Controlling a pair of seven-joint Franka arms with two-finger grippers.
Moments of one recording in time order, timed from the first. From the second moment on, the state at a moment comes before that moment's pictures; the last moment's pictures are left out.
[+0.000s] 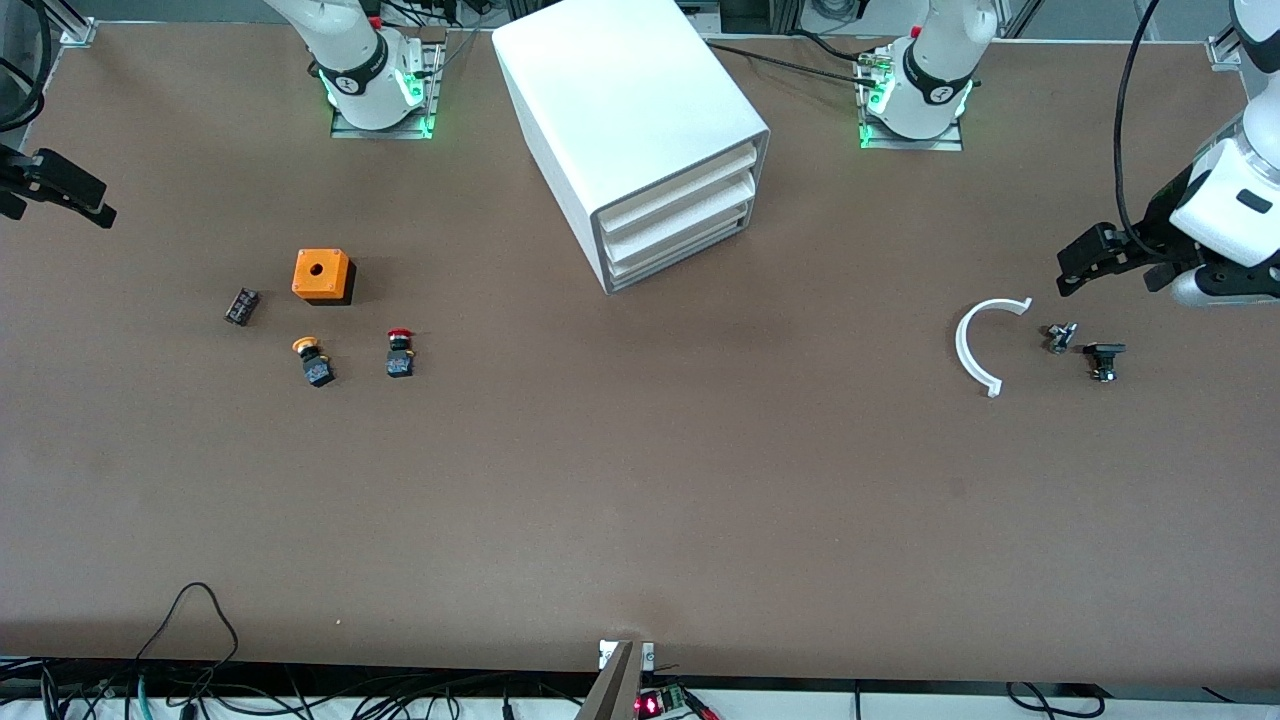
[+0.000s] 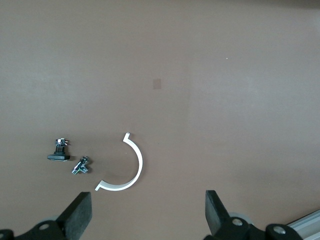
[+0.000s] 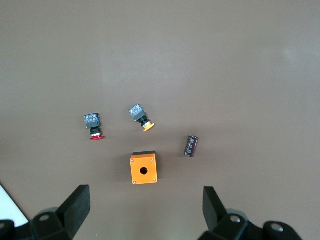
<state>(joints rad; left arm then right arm) 0.04 0.03 -0.09 -1.64 0.01 1.72 -0.13 -0.01 -0.09 -0.08 -1.68 -0.04 1.60 -0.01</state>
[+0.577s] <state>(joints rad) 0.02 0.17 -0.14 -1.65 0.00 1.71 -0.12 -0.01 -0.09 -0.08 -1.68 -0.04 1.58 -0.03</state>
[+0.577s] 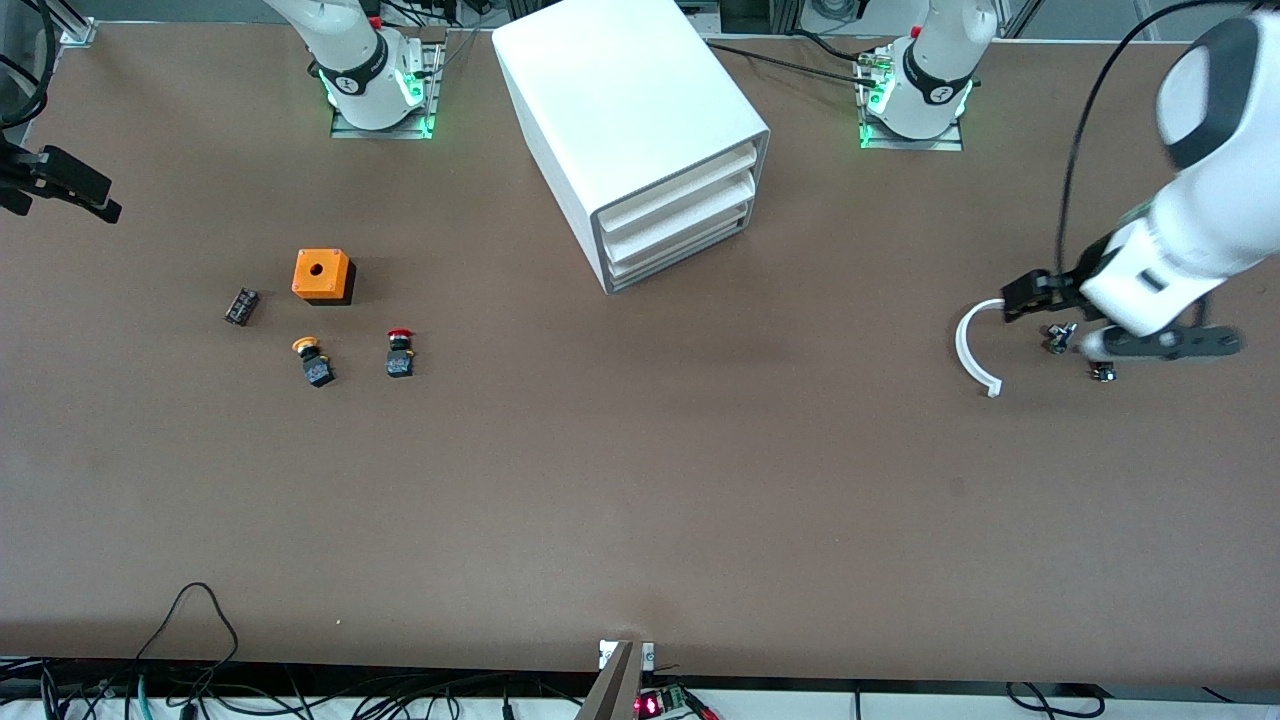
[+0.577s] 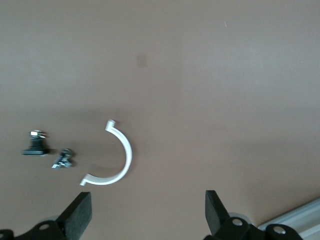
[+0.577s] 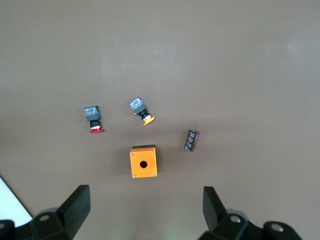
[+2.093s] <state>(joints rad) -0.27 0.68 -0.24 -1.97 -1.08 1.82 0.59 0.02 0.03 -0.08 -1.69 -0.04 1.55 -0.05</state>
